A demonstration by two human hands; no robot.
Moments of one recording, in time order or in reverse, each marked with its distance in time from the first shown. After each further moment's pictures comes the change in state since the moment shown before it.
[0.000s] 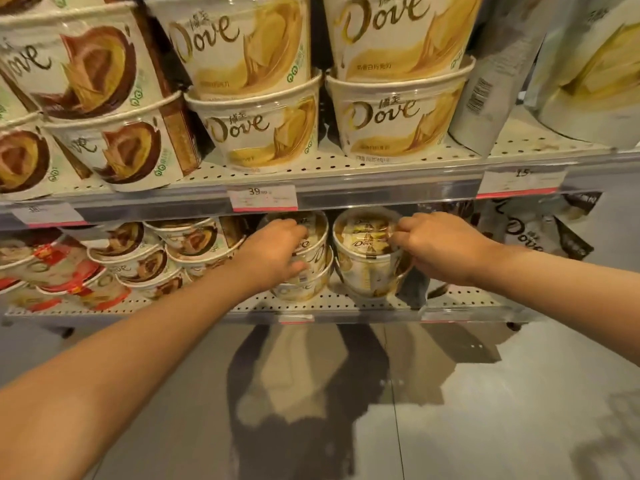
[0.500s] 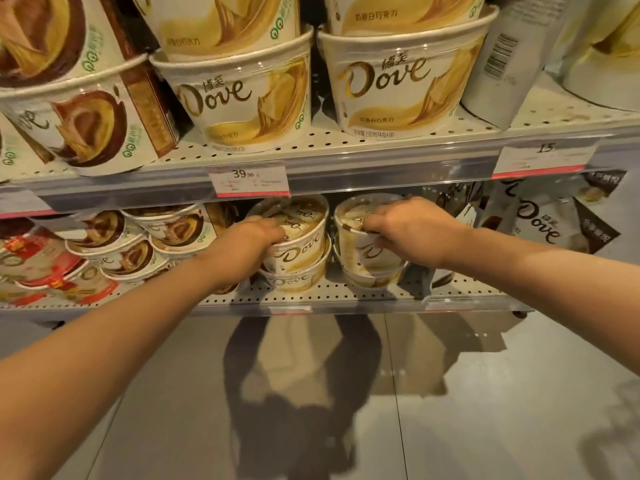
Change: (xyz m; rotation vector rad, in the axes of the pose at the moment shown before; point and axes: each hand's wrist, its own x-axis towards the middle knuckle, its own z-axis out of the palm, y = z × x) left_hand 0.001 -0.046 0.027 0.036 0.014 0.148; right_hand 0.036 -0.010 0.024 0.193 0.077 -0.007
